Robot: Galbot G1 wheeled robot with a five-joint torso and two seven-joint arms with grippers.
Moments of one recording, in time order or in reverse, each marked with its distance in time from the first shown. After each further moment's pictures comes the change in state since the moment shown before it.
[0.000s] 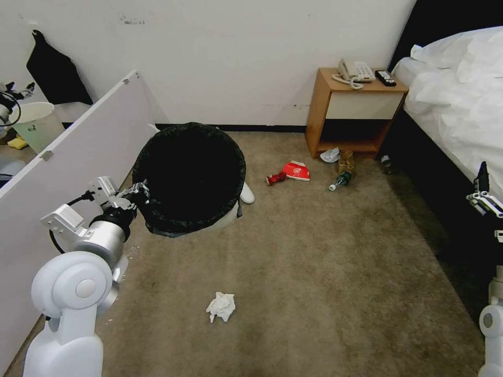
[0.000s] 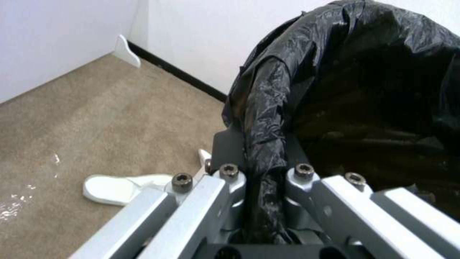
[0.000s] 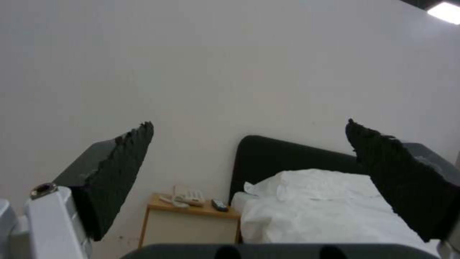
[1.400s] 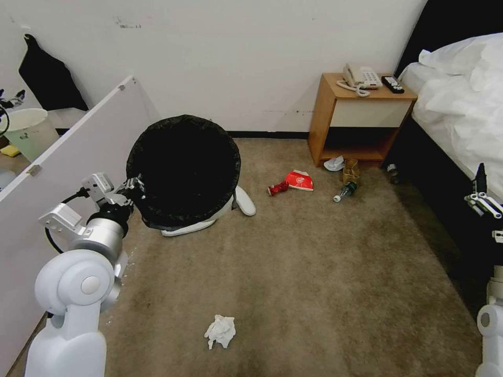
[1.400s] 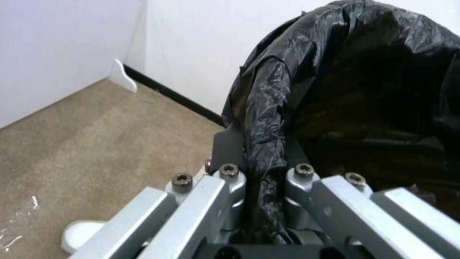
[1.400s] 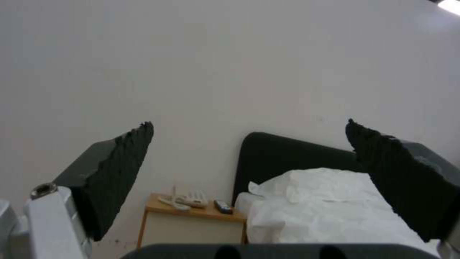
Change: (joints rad) left arm -0.010 -0.006 0.008 0.018 0.050 -0.061 0.031; right arm 0.007 0.002 -0.006 -0.017 -0.014 0.008 0.006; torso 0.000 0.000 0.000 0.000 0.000
